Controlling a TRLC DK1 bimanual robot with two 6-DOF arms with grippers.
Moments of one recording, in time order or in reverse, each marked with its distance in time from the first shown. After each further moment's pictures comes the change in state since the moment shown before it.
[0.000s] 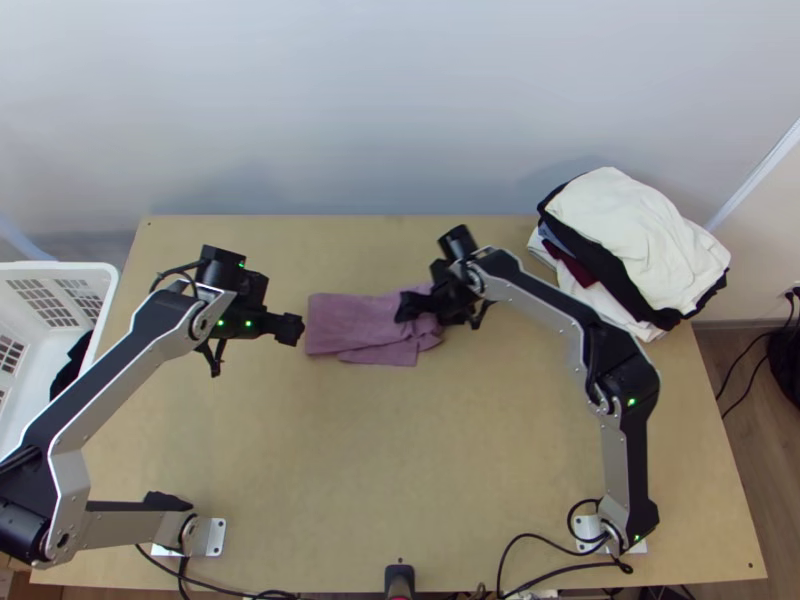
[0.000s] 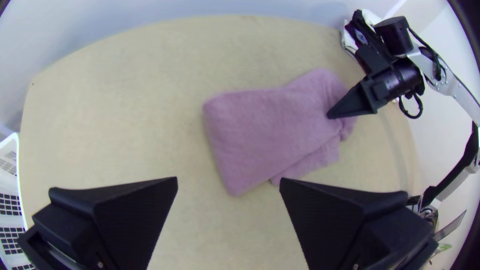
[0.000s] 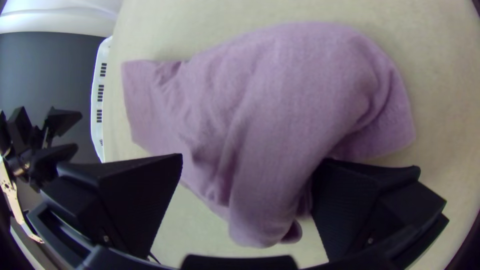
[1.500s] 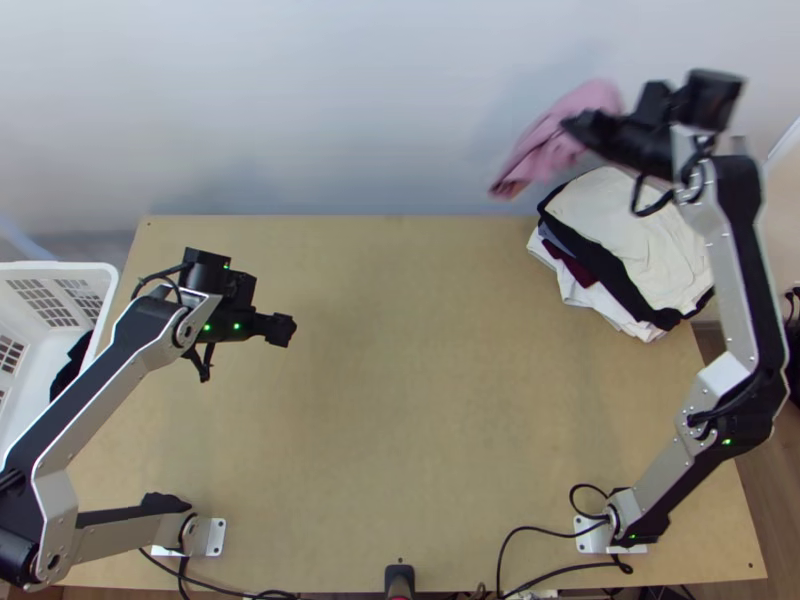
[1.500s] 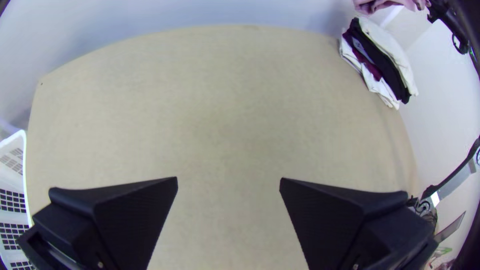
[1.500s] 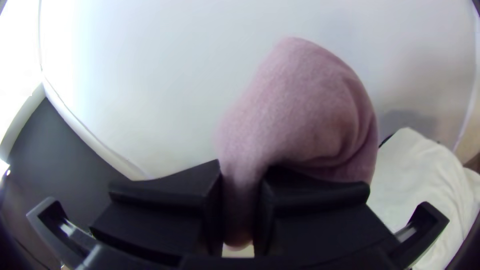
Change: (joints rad) left arm 0.018 -0.077 -0.016 -0.024 0.000 0.000; right arm -0.511 -0.321 0.499 0.016 0.007 0.032
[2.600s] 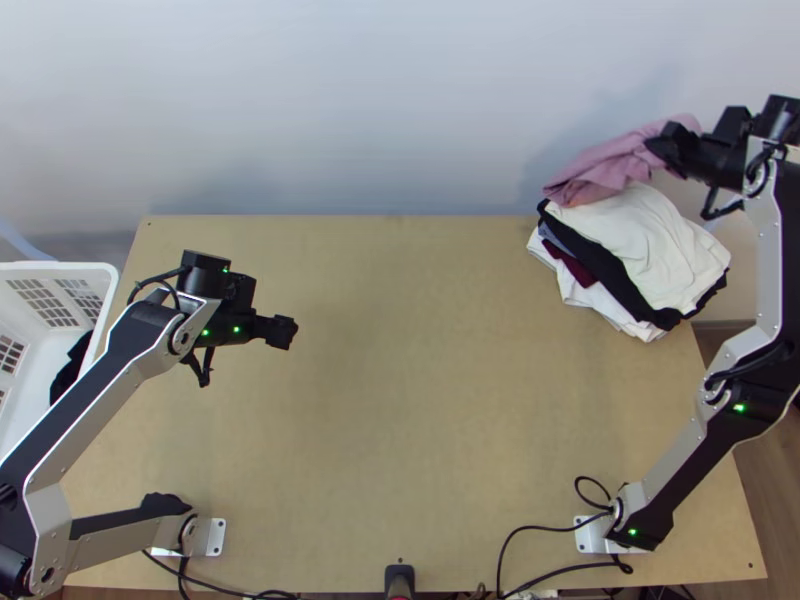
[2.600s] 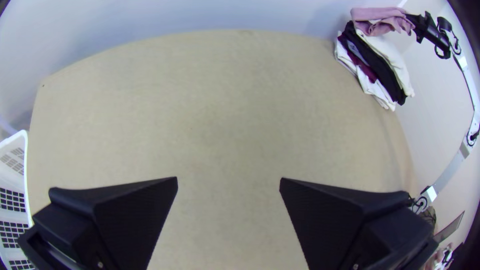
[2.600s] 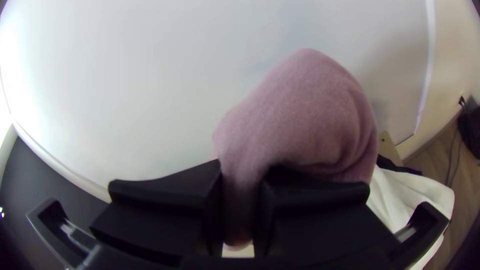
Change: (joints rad) left arm -0.028 -0.035 0.000 -0.011 -0.011 -0.030; right arm -0.319 0.148 0.035 -0.106 -0.089 -0.101
